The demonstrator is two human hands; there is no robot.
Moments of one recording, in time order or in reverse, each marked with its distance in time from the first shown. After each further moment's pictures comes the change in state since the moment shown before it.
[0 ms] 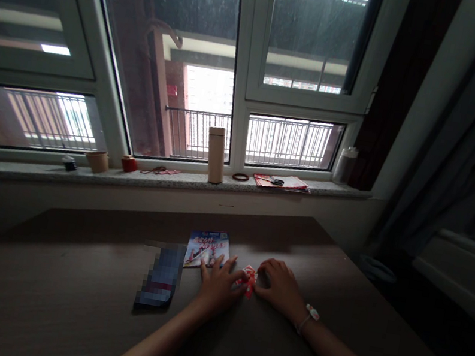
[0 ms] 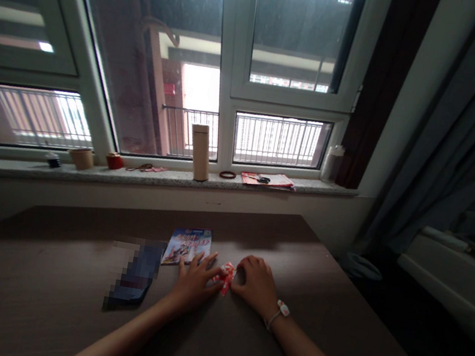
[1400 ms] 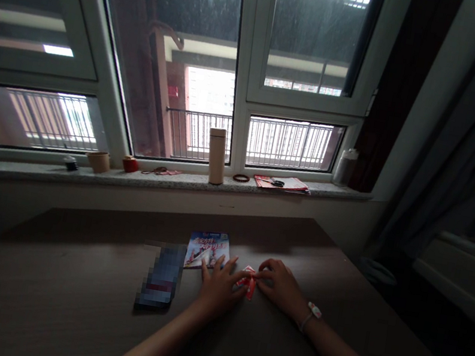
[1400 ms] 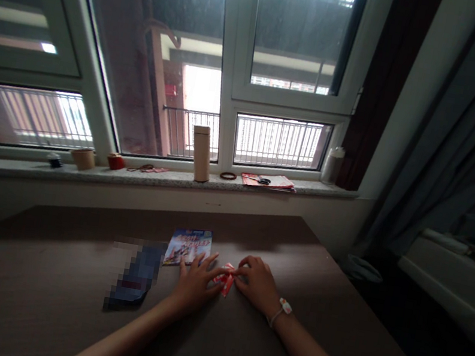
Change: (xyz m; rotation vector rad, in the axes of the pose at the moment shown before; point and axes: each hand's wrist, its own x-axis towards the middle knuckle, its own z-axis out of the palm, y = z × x) left_hand -0.001 0.002 0.003 0.021 0.038 0.016; right_hand 0.007 0.010 -0.004 0.034 -0.071 -0.086
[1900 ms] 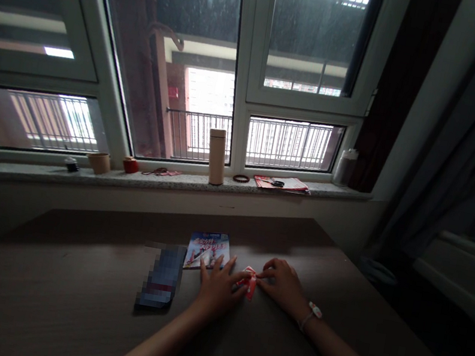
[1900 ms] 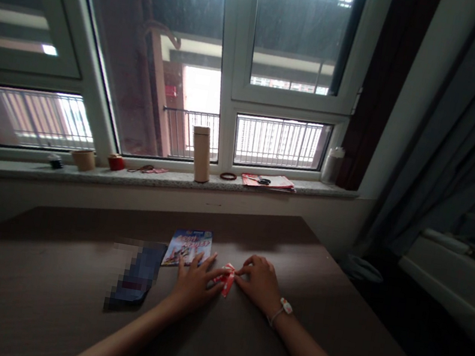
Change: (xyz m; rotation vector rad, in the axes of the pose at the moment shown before) left_hand -0.001 -0.001 -0.002 0.001 0.013 -0.011; right_hand 0.000 -0.001 -0.002 -0.018 0.058 0.104
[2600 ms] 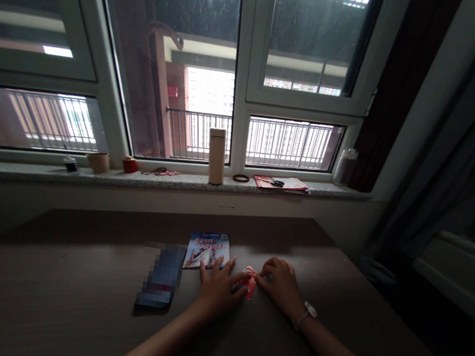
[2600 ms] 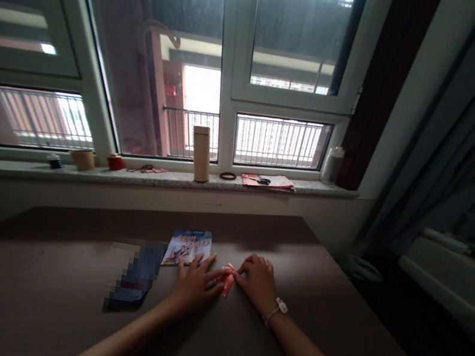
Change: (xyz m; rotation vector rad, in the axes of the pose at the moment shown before) left_hand -0.001 -0.002 0.004 -0.020 -0.005 -0.009; right_hand 0.003 -0.008 0.007 0.035 0.026 0.095
